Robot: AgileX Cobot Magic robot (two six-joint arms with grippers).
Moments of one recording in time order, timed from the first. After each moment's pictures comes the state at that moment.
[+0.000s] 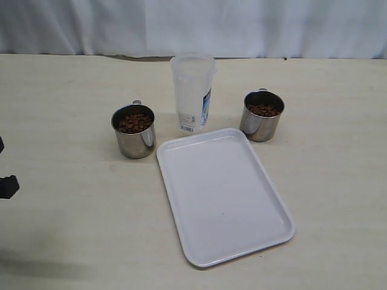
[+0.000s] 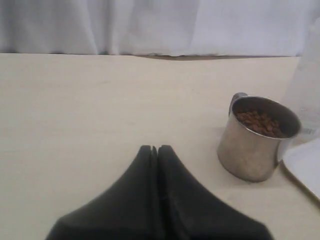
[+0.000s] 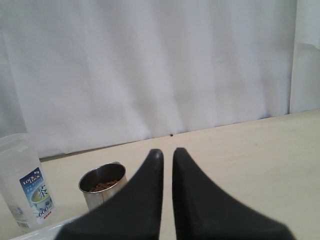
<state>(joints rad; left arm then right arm) 0.05 1.13 0.00 0.32 -0.77 -0.23 0.09 0.00 0.00 0.04 0.09 0.12</state>
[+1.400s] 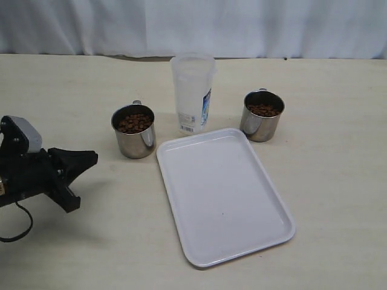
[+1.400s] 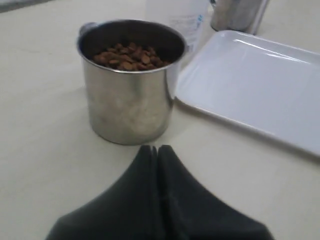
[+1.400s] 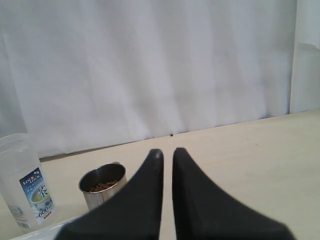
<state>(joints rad) 0.08 1.99 -0.35 0.91 -1.16 -0.08 0.09 0.00 0.00 0.04 0.09 0.12</state>
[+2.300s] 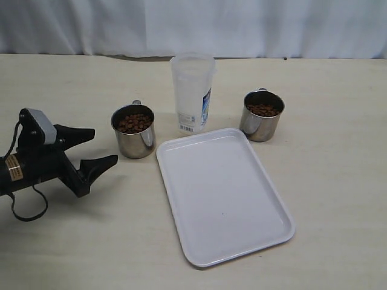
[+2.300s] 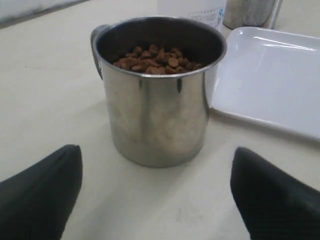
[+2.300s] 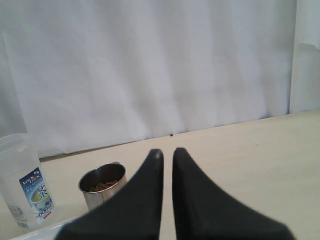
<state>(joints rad) 0.07 2.16 -0.54 0.94 -1.20 -0.01 0.09 0.00 0.00 0.04 0.09 0.12</state>
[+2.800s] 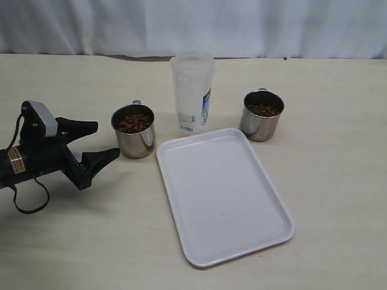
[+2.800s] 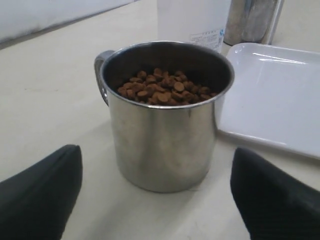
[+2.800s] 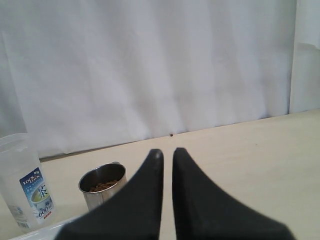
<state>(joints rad) 0.07 2.16 -0.59 0.98 -1.21 -0.06 0.09 0.00 0.00 0.04 0.09 0.12</state>
